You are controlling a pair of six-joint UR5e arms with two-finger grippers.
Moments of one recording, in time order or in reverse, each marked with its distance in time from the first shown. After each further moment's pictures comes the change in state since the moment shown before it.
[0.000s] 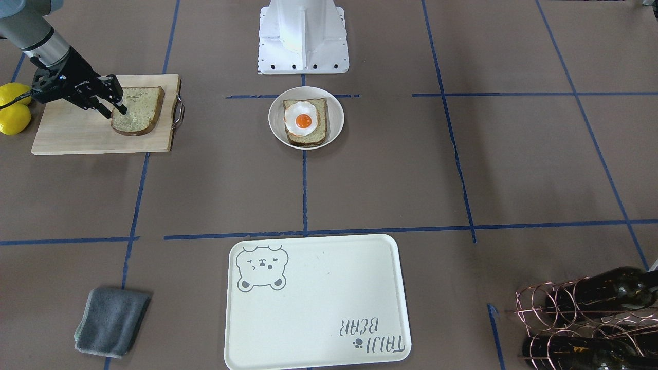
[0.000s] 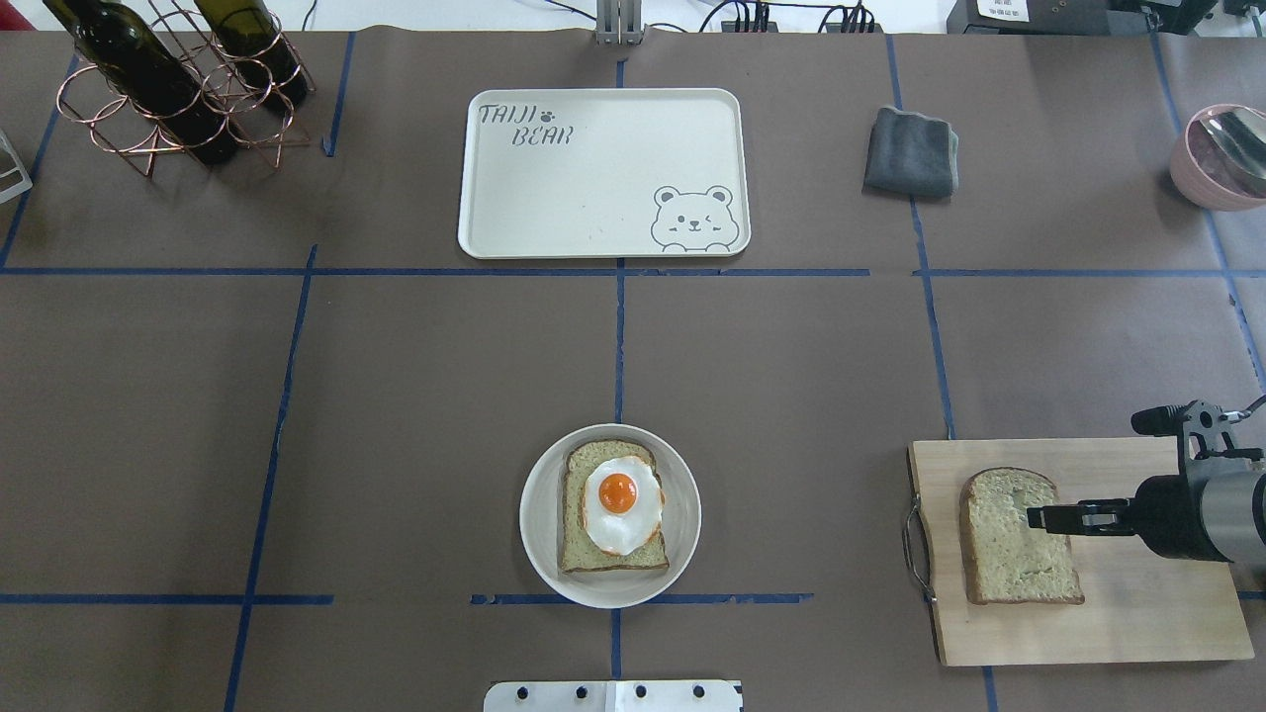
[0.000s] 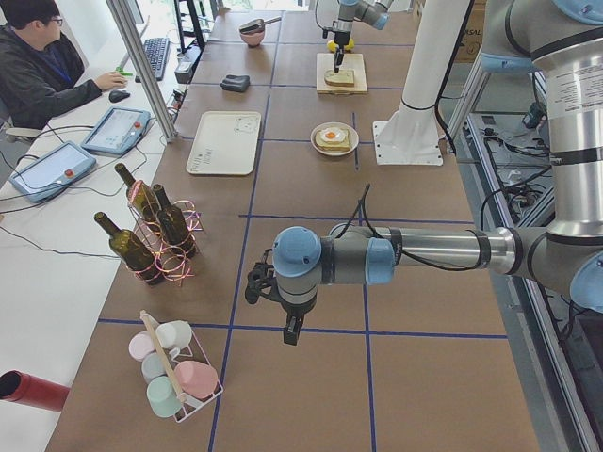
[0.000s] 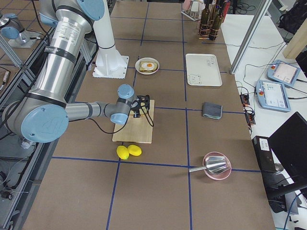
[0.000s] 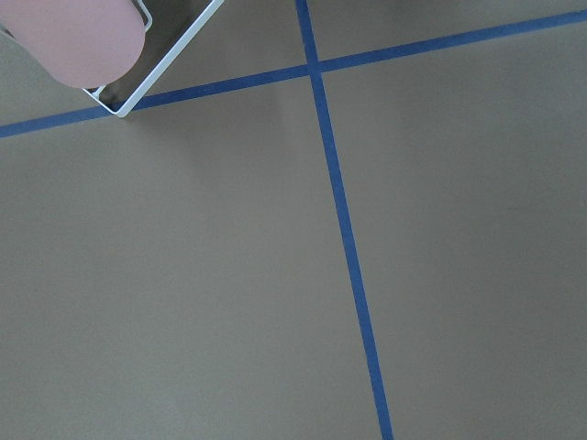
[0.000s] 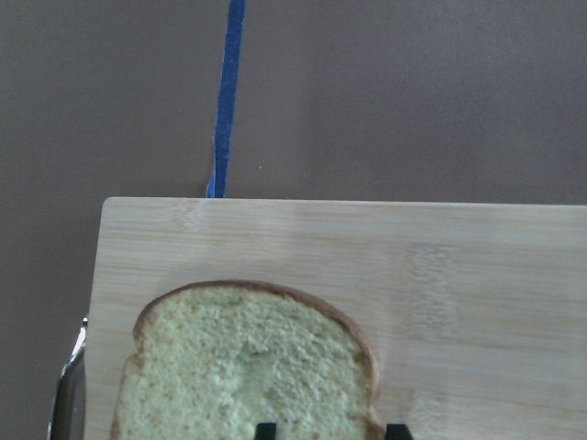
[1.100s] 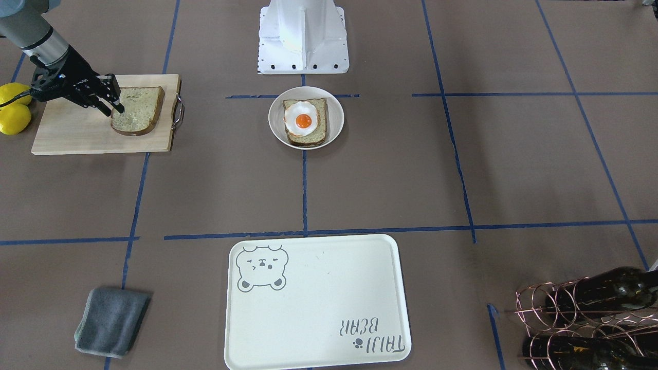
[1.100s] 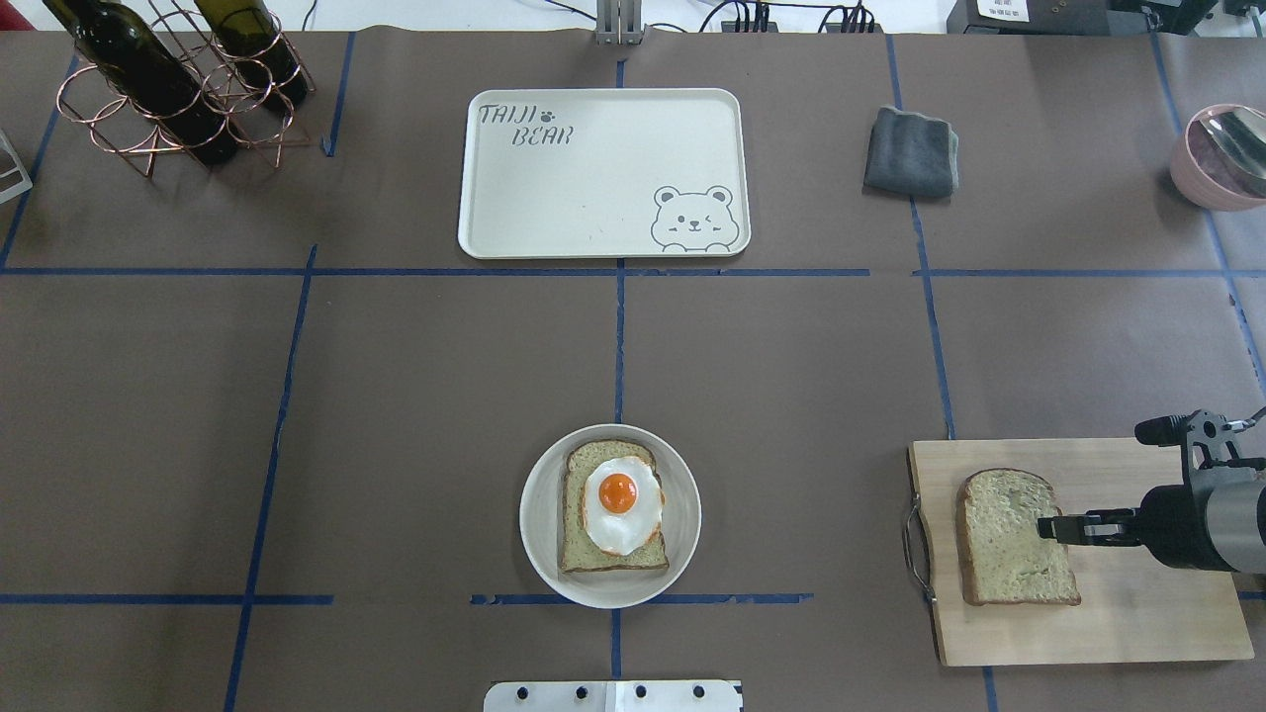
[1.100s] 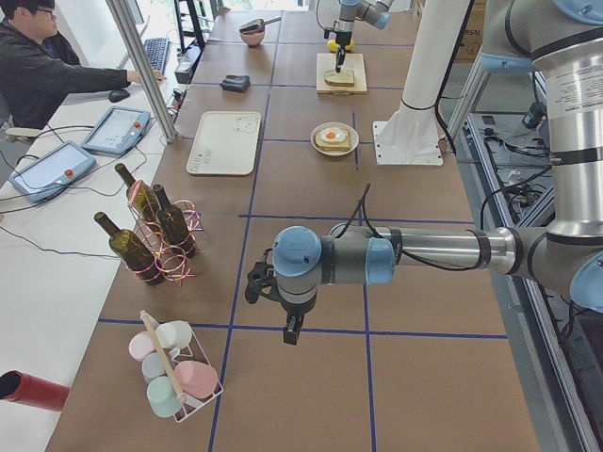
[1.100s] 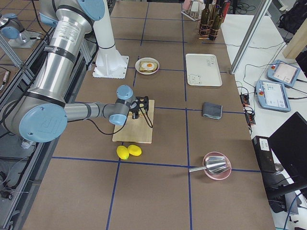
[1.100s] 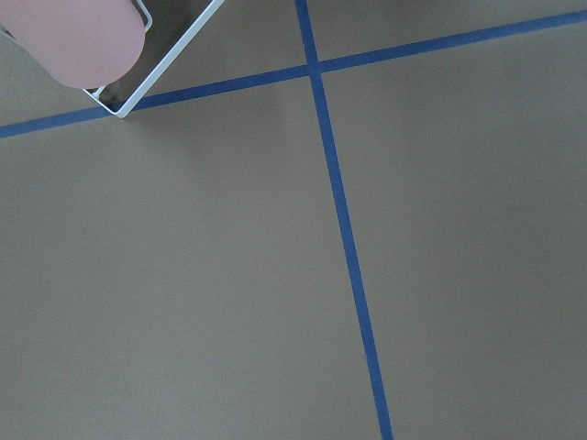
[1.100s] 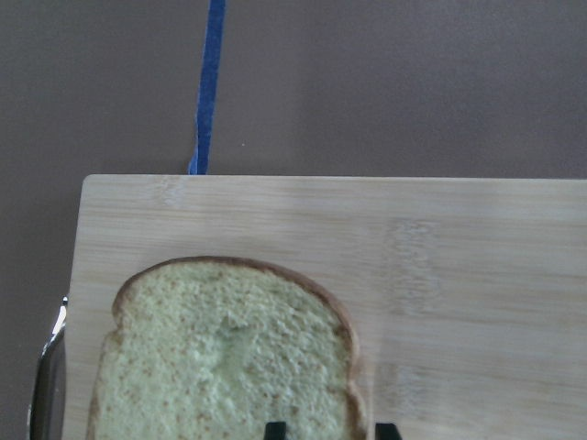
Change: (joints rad) left arm 0.001 0.000 -0.001 0.000 0.000 0.000; right arm -0.017 -0.012 -0.001 0.000 -0.002 0.000
